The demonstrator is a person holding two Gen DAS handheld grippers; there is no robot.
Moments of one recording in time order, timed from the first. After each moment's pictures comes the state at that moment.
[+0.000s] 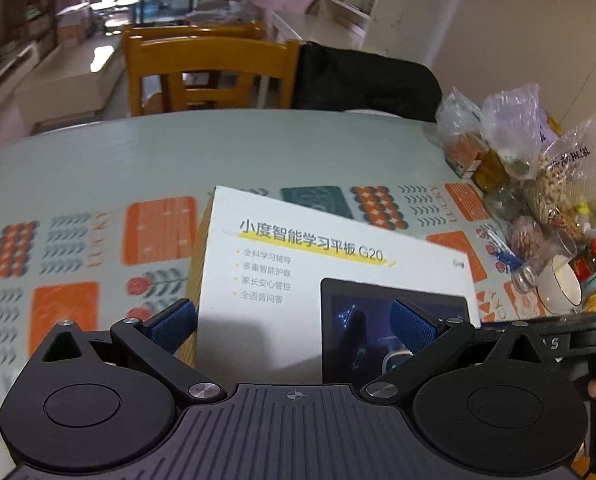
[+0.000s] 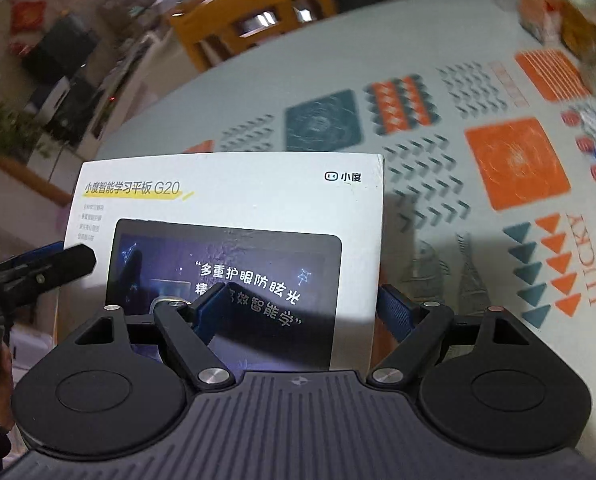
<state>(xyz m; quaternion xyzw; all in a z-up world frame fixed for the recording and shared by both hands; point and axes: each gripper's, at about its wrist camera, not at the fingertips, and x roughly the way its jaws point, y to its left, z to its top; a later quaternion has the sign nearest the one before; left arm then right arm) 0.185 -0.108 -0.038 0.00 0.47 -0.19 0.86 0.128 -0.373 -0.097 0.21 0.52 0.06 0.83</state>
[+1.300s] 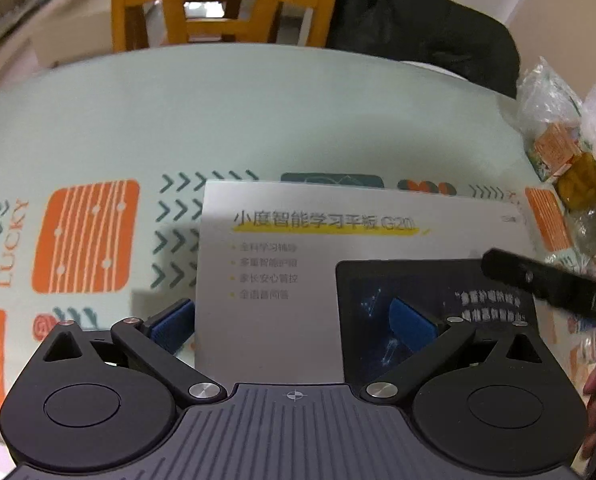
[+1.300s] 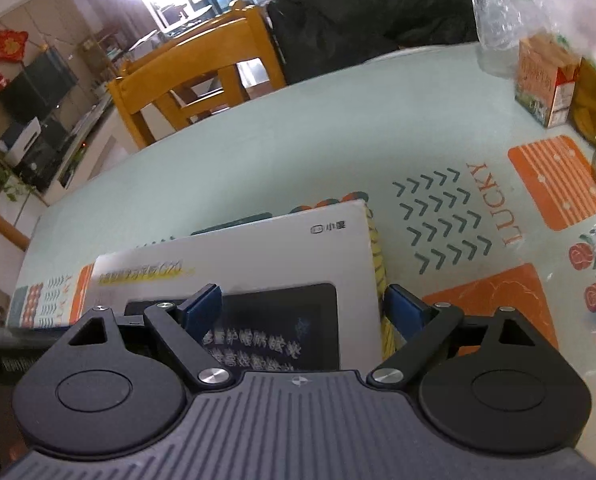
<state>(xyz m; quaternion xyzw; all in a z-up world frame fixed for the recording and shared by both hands) 0.312 -0.185 -0.130 -0.01 0.54 -0.12 0.83 0.265 -0.446 -0.152 0.19 0.46 0.02 0.87</state>
